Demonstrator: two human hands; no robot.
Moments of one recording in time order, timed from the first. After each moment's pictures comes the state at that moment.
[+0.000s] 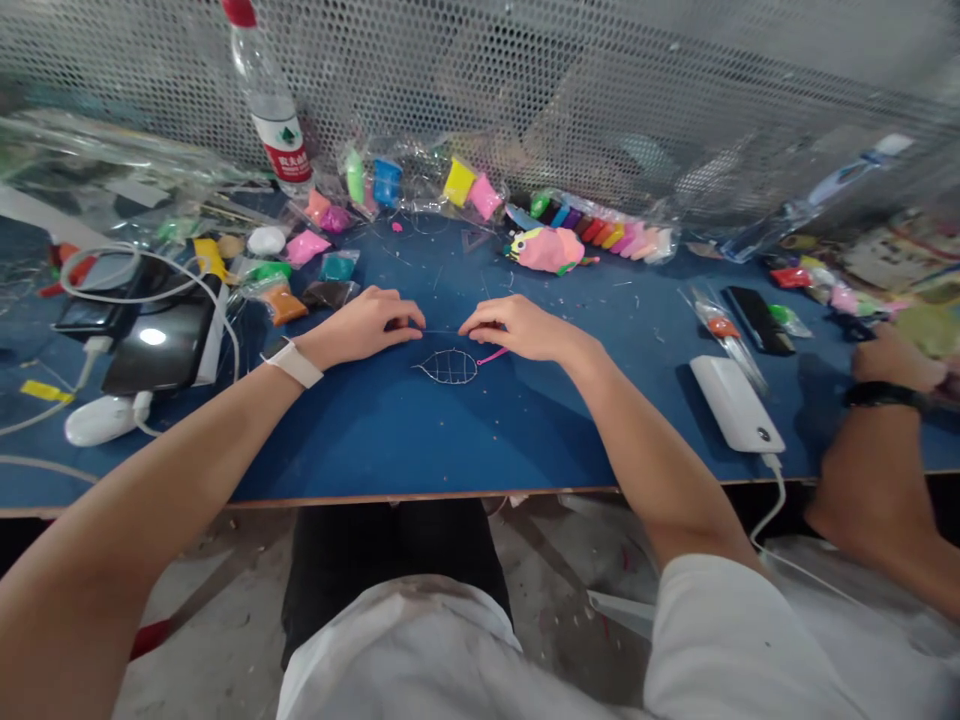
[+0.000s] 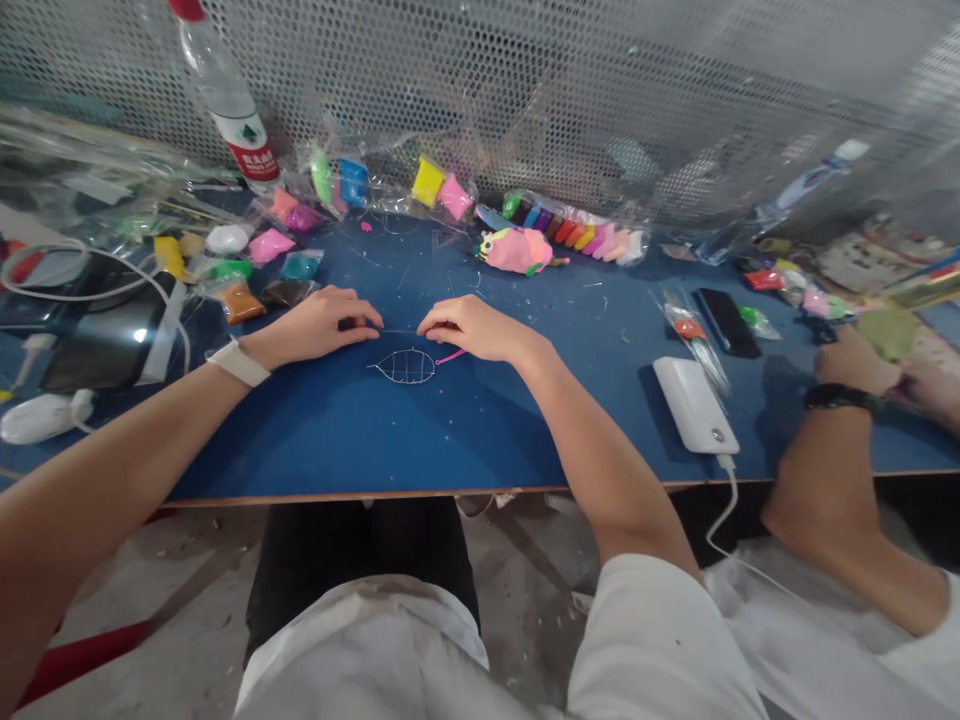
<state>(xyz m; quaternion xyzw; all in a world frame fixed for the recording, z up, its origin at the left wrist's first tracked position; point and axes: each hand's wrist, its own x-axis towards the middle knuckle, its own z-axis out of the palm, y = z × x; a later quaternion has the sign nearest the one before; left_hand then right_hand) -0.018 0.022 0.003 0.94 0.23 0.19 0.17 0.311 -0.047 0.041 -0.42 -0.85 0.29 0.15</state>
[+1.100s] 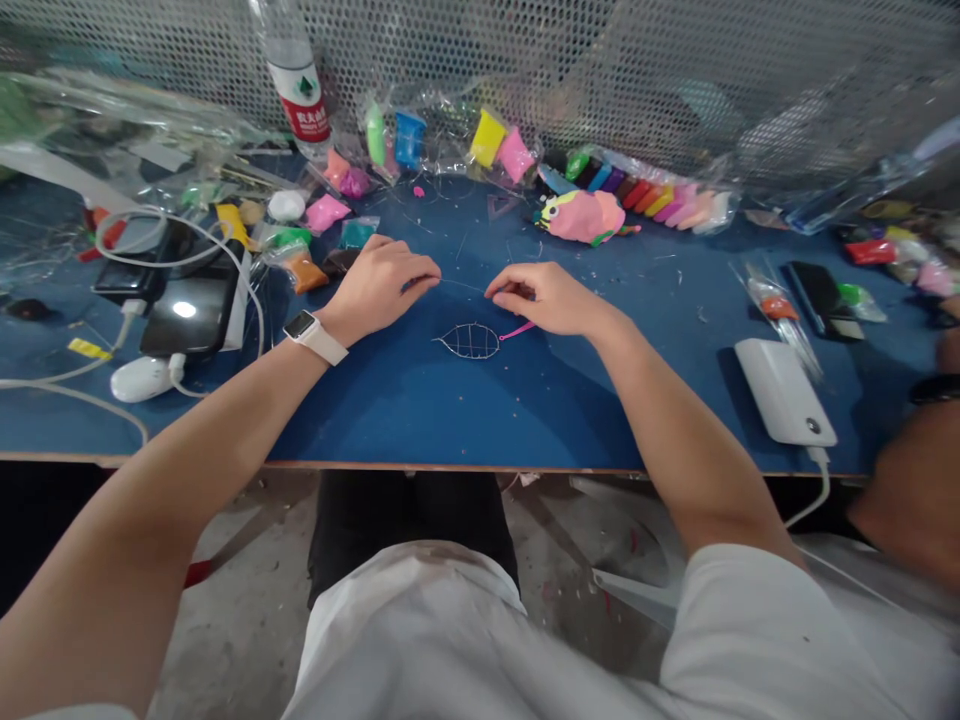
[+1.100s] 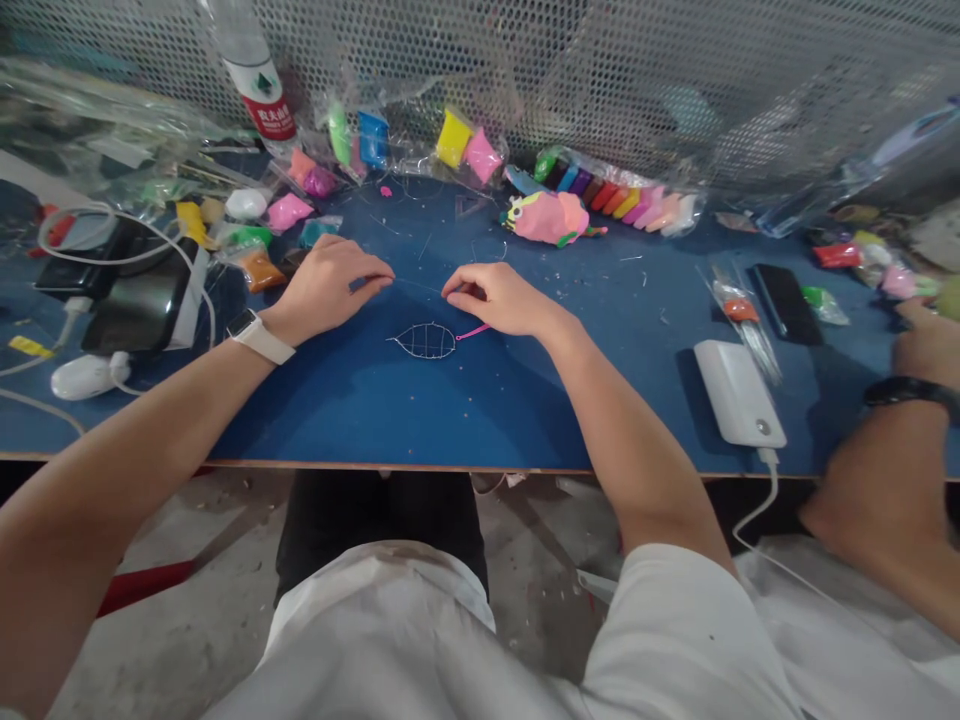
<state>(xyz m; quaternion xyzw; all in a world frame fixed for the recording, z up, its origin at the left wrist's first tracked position) -0.014 0.006 0.007 0.91 0.31 0.28 0.07 0.309 -0.049 0.036 -0.48 -0.80 0.30 0.21</state>
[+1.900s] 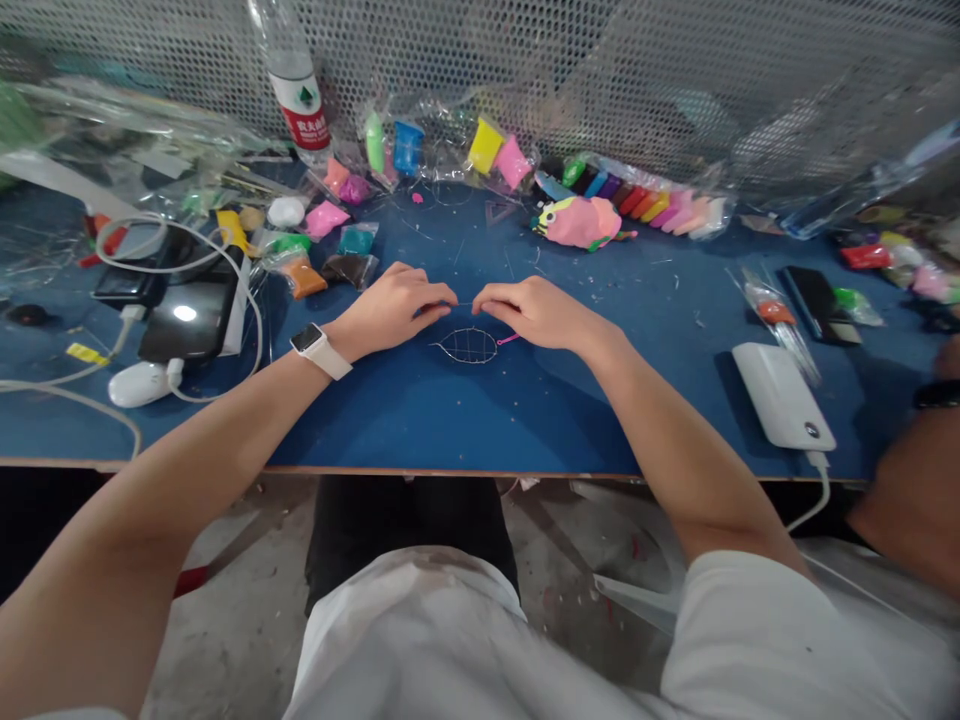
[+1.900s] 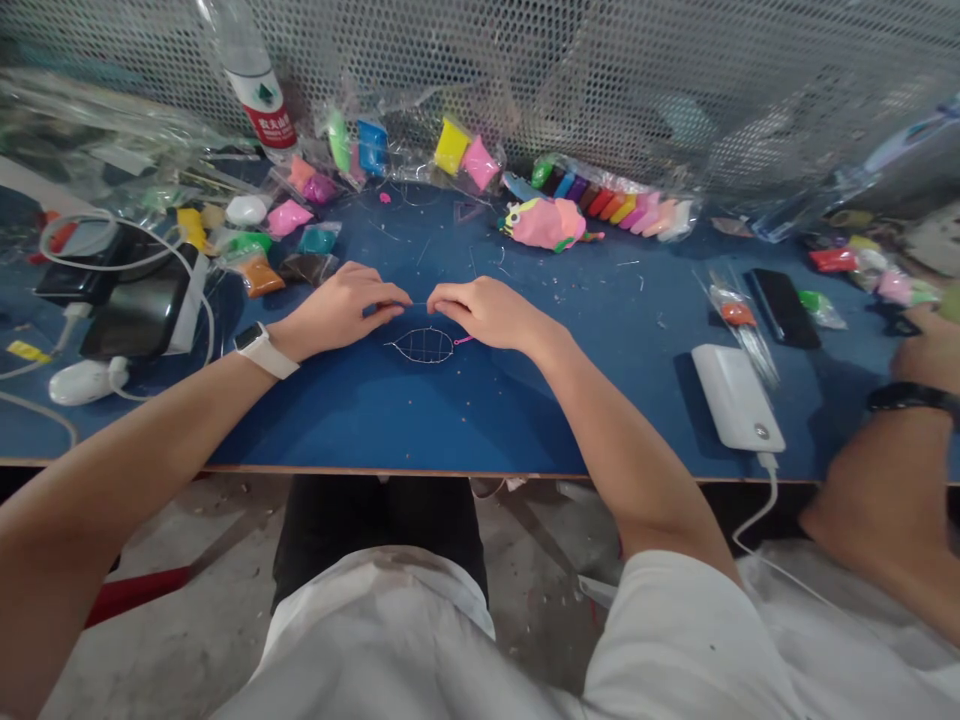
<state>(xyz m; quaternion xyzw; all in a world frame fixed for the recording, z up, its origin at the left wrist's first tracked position) -0.004 -0.007 0.006 0.94 0.24 0.23 0.08 0.291 -0.061 0.046 -0.47 -0.85 0.22 0.12</state>
